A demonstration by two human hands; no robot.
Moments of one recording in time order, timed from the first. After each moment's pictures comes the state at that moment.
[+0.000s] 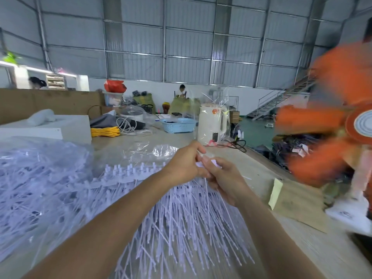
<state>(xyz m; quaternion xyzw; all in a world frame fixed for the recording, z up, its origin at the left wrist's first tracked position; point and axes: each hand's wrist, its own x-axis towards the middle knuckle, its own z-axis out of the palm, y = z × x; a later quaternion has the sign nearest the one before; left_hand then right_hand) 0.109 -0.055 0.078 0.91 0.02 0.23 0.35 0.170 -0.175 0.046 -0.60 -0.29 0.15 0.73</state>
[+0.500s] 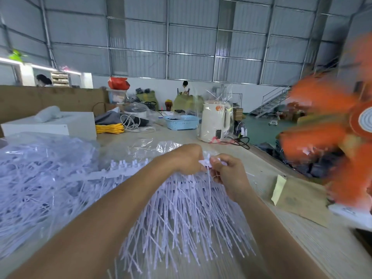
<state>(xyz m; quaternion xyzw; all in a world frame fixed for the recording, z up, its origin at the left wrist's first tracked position) 0.095 -0.059 0.105 0.99 0.08 0.07 0.13 0.171 -0.172 0.039 -0.64 -0.29 0.03 0.71</state>
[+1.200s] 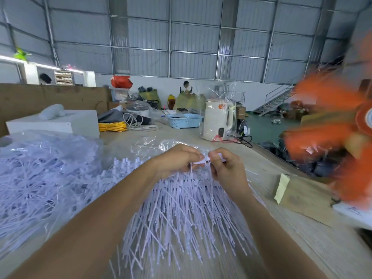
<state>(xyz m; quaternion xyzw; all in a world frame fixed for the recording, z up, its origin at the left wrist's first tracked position) 0.084 -0.038 0.084 0.82 0.06 0.09 0.57 0.159 -0.169 0.037 -0.62 -0.40 -0.10 0.67</state>
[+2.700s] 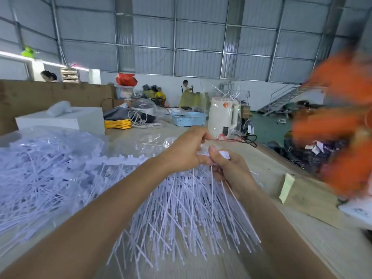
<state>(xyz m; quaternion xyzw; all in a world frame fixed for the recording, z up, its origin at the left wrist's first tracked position) 0.074 -0.045 0.097 0.94 -0.02 0.26 0.20 0.140 -0.171 0.052 -0.60 -0.30 0.13 0.73</state>
